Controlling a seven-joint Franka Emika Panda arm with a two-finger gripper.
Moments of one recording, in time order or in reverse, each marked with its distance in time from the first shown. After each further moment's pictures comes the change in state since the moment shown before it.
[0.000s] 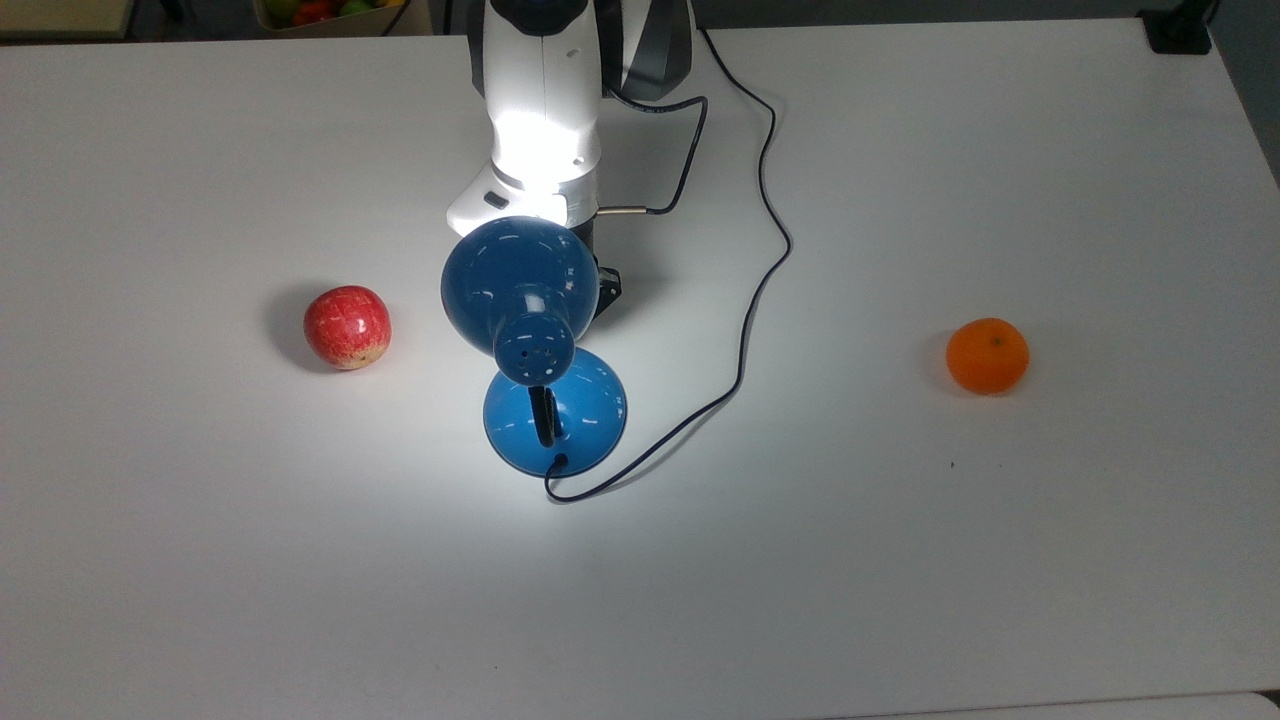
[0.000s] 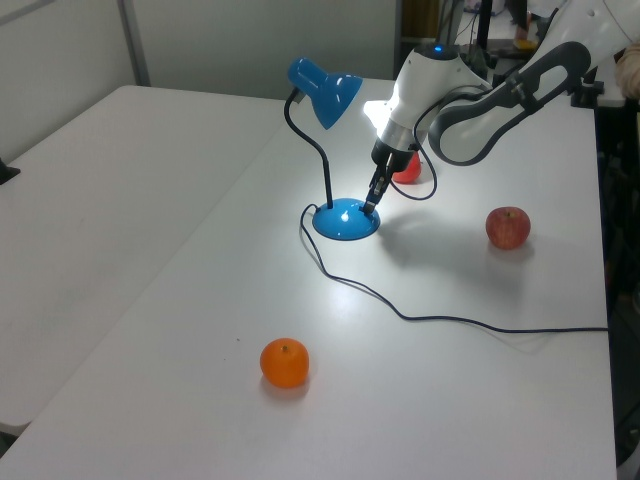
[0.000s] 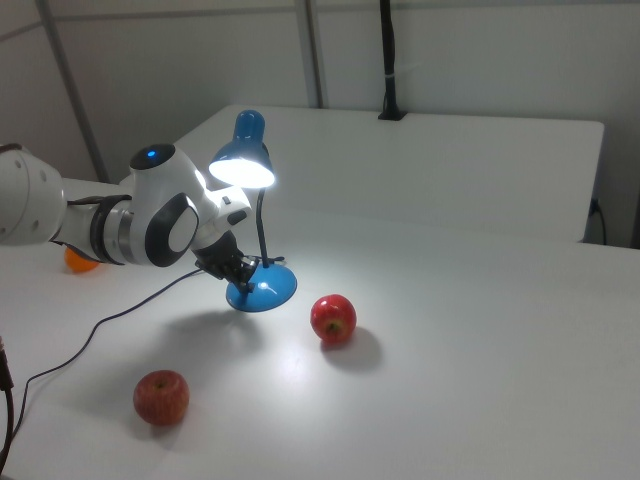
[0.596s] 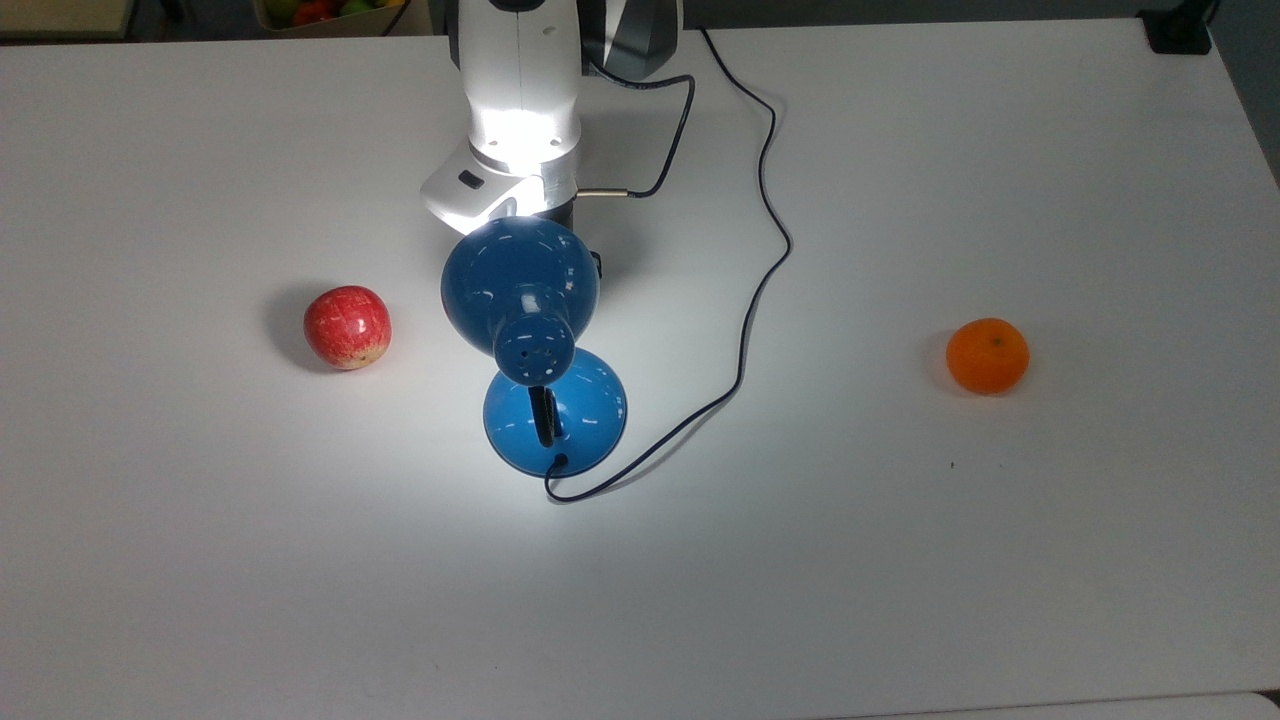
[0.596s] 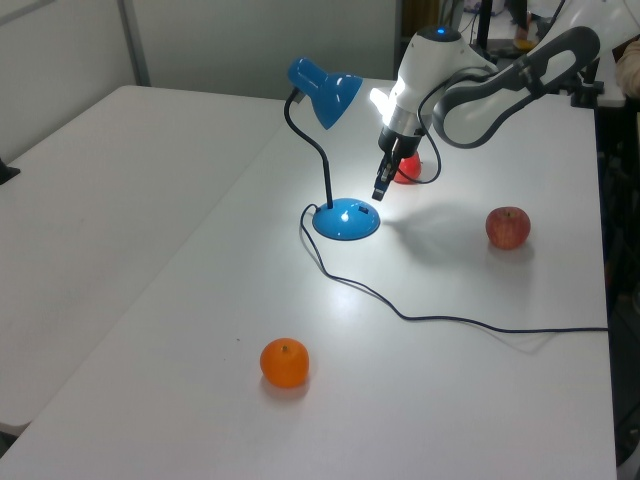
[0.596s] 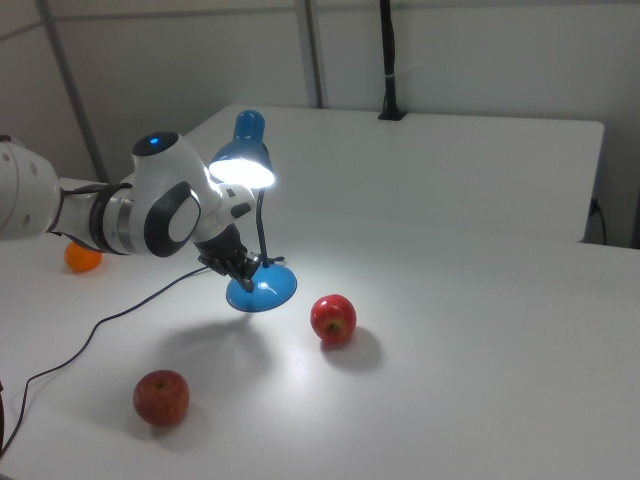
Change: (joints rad) arm -0.018 -0.043 -0.006 0.000 0.000 -0.070 0.000
